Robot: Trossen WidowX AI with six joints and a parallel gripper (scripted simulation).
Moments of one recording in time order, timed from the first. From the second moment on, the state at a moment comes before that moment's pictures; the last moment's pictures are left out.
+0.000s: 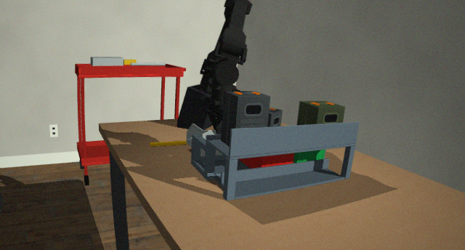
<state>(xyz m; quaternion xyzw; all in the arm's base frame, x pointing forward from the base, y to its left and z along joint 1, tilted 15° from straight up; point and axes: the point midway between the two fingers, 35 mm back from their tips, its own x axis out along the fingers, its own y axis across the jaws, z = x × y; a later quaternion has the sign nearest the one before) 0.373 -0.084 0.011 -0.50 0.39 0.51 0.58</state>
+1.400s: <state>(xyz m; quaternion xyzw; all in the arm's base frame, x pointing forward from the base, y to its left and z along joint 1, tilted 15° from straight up) 0.371 -0.084 0.014 -0.50 0.39 0.51 0.58</state>
